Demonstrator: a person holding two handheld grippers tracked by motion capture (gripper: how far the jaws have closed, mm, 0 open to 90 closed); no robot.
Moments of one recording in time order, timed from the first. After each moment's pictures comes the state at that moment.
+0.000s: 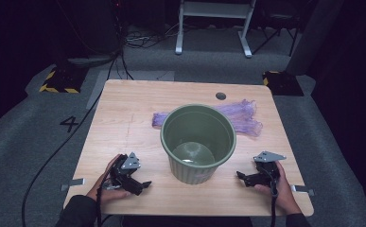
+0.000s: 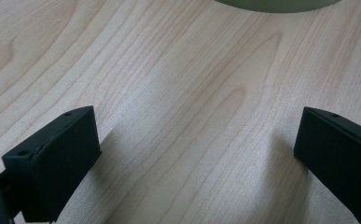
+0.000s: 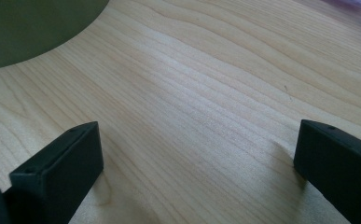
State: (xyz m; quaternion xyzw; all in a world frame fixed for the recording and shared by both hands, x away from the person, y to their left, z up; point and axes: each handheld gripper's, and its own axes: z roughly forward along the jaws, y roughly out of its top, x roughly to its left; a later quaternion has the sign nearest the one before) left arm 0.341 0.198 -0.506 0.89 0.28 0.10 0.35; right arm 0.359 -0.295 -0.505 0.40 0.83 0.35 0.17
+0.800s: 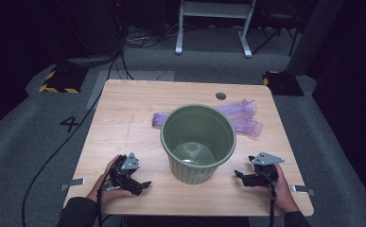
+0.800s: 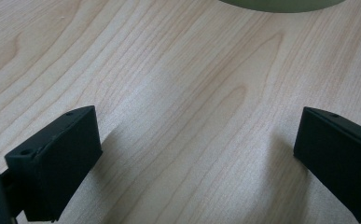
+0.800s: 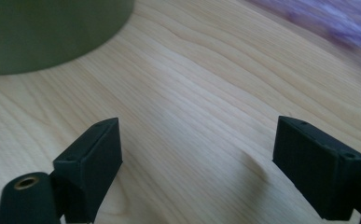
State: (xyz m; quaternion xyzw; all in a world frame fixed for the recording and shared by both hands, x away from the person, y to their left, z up) left arm 0.338 0.198 -0.506 0.88 0.29 0.11 0.35; right arm 0.351 -0.282 -0.497 0.35 0.84 0.37 0.20
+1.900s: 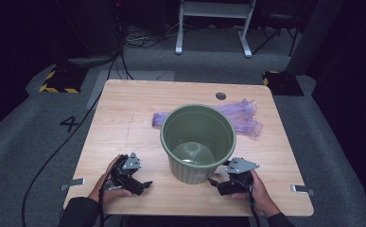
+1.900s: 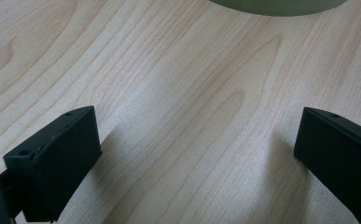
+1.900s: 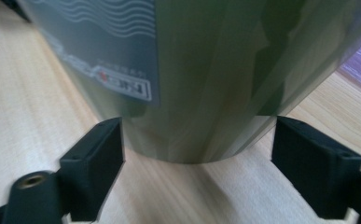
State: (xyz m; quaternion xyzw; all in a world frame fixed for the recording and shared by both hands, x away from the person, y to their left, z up) left arm 0.340 0.194 -0.505 0.89 0.28 0.11 0.35; right arm 0.330 -0.198 -0.482 0.25 0.86 0.42 0.17
